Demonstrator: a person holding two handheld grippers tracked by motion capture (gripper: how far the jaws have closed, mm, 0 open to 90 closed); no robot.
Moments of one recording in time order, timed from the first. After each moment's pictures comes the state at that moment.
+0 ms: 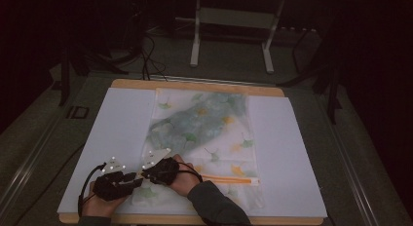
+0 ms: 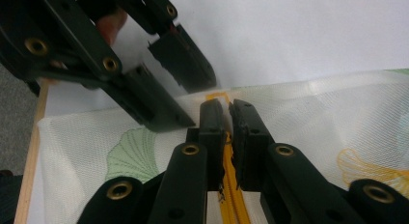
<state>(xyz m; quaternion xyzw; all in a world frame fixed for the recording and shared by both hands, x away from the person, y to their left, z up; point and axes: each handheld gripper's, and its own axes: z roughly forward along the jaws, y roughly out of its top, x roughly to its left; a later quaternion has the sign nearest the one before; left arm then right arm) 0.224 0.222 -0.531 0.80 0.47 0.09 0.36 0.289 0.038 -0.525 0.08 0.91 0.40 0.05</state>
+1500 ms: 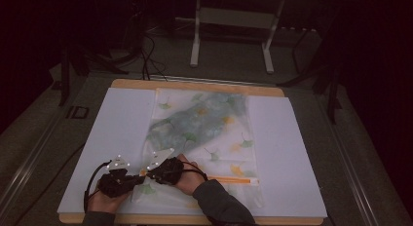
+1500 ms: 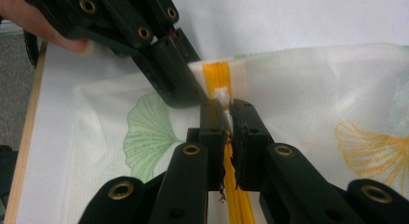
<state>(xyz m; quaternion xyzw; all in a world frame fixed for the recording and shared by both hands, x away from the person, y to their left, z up) 0.234 0.218 -0.535 0.80 0.46 0.06 0.37 0.293 0.026 -0.528 0.07 0.92 0.38 0.05</state>
